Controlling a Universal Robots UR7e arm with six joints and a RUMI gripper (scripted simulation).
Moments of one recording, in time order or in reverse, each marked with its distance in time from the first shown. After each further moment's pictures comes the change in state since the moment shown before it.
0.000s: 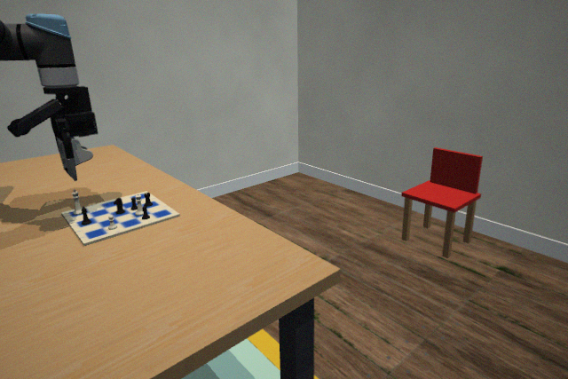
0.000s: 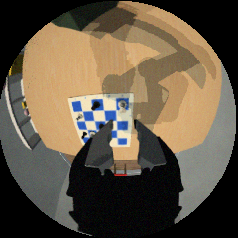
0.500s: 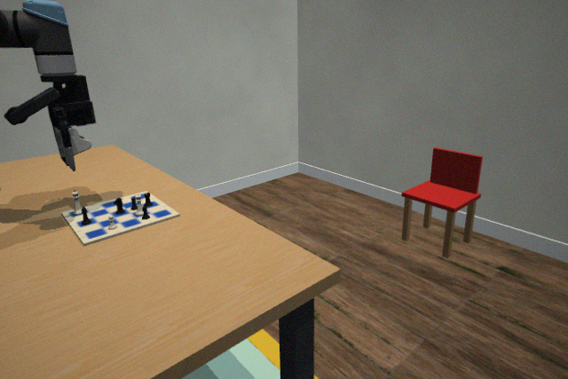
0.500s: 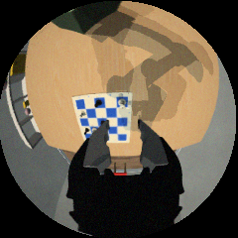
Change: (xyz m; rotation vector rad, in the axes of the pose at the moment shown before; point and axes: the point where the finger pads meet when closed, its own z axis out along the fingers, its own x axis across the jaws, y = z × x) arm 0.000 -0.001 -0.026 0.002 0.001 0.000
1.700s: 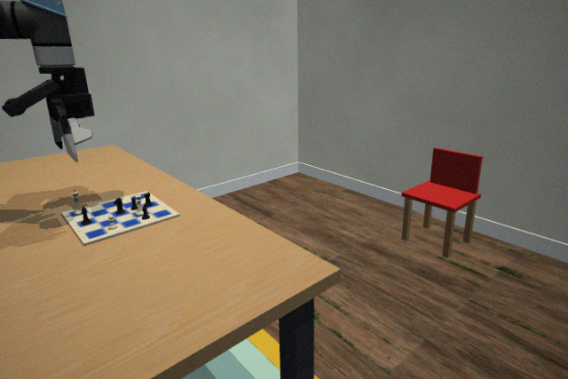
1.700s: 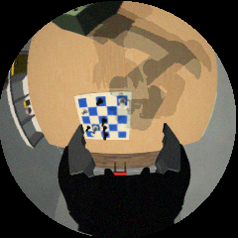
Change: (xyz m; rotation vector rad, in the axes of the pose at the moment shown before) arm 0.000 0.000 -0.018 0.000 -0.001 0.000
